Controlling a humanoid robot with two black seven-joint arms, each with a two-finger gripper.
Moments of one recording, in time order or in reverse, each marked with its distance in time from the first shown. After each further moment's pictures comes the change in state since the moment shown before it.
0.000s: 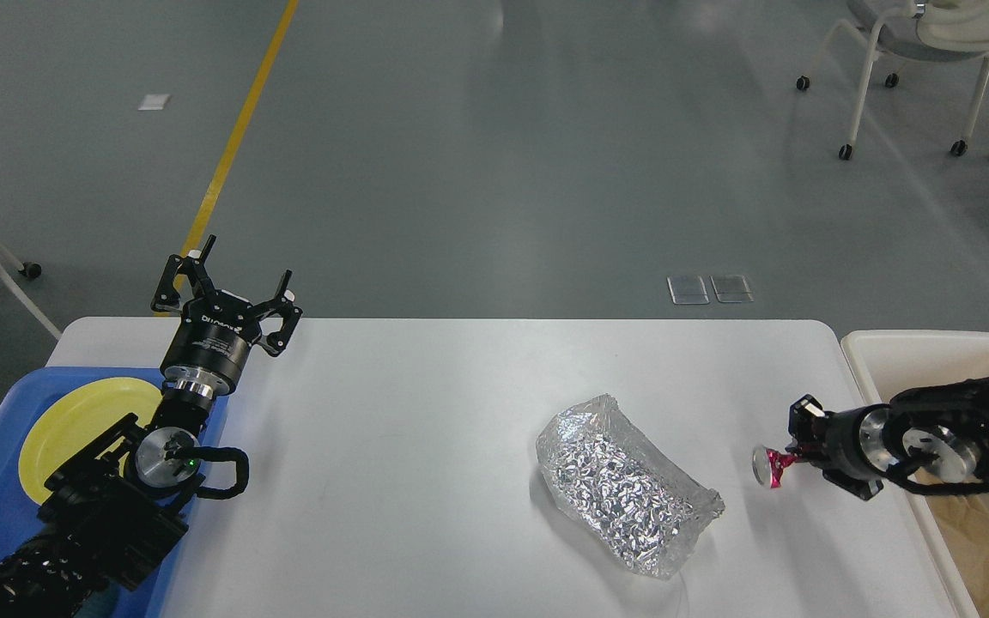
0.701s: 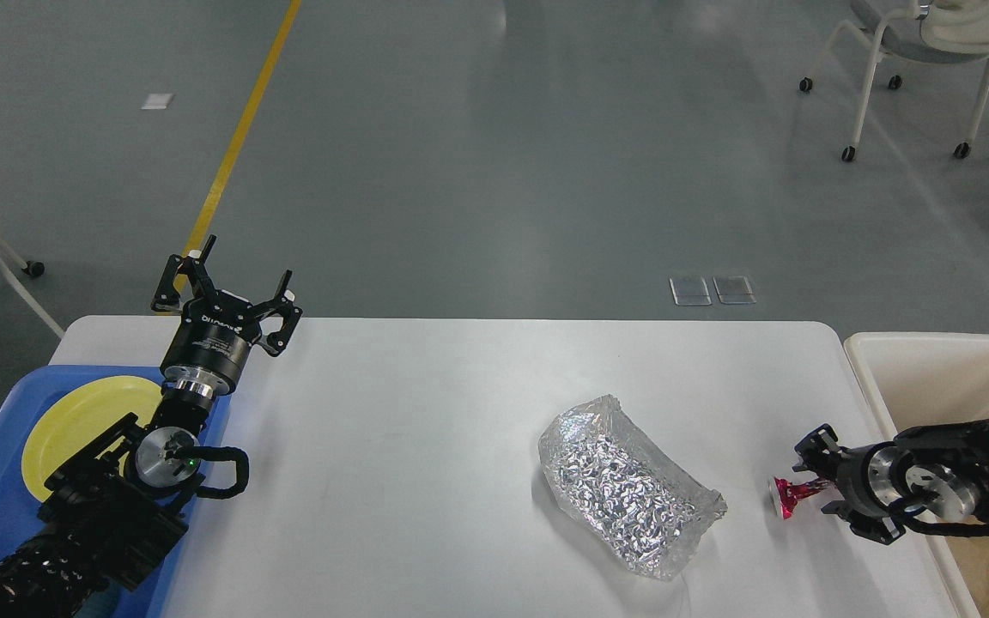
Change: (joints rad) left arm 0.000 0.000 0.000 0.000 0.000 0.000 0.000; right arm -0.323 0.031 0.128 -0.198 0.083 -0.023 0.000
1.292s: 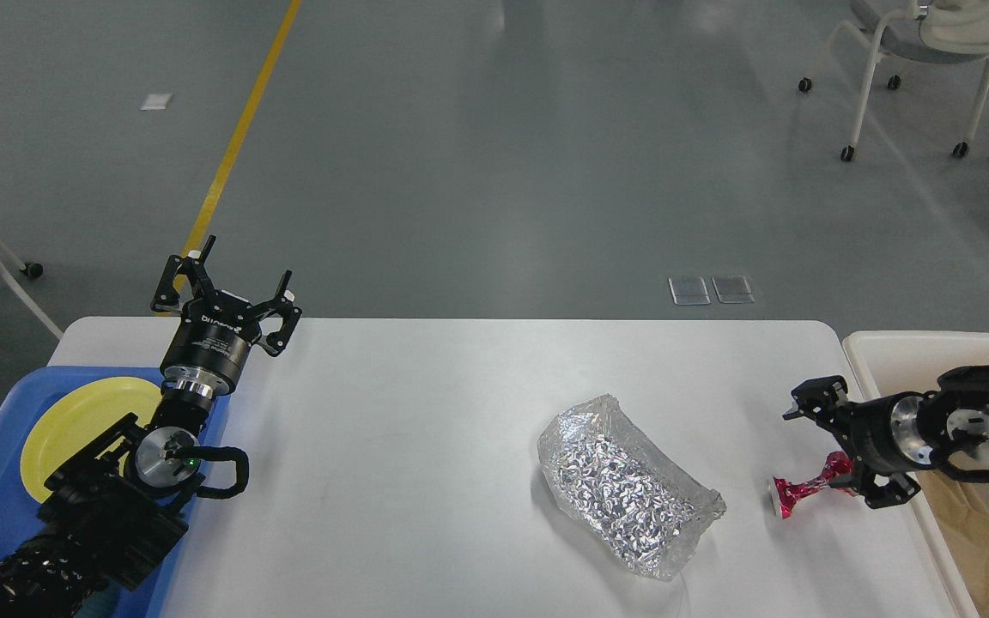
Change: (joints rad) left arm 0.000 0.000 0.000 0.000 0.000 0.000 0.000; right arm 0.145 -0.081 -0.028 0.053 -0.019 0.203 -0.002
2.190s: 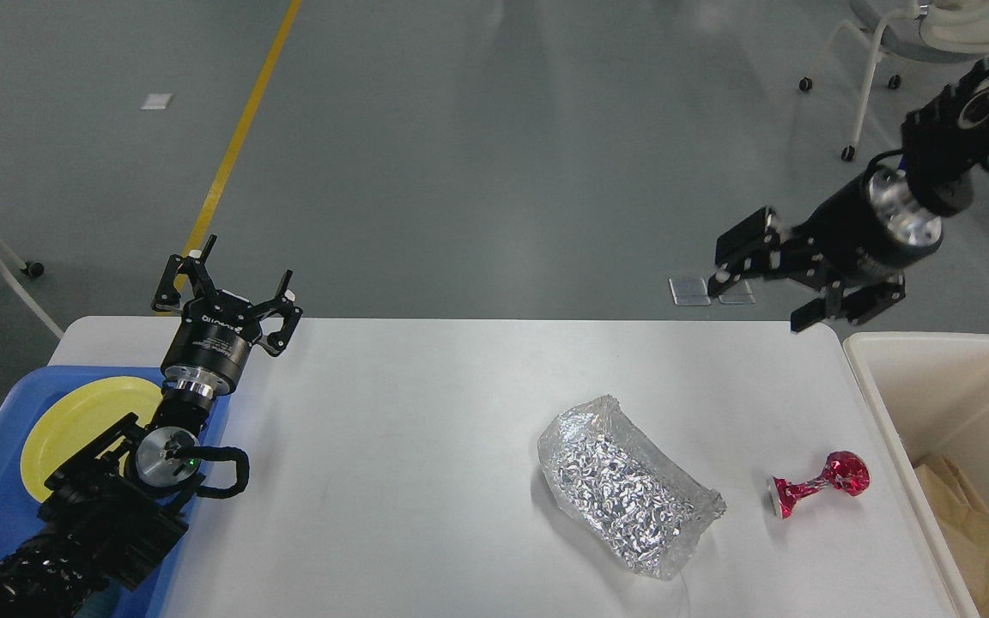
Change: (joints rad) left arm 0.000 0.000 0.000 0.000 0.000 0.000 0.000; right arm 0.835 0.080 -0.210 0.341 -0.356 0.441 0.003
